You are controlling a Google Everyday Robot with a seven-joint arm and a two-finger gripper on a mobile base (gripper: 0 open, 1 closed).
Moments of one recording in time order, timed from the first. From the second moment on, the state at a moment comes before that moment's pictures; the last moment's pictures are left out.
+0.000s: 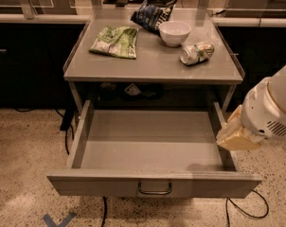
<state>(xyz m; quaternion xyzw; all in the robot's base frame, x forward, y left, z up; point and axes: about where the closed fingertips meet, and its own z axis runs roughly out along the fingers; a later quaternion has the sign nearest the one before) 0.384 -0.178 0.877 -0.56 0.81 0.06 0.16</state>
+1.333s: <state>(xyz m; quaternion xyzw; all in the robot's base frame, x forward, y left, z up) 0.323 -0.090 0.753 -0.51 0.82 0.16 0.20</state>
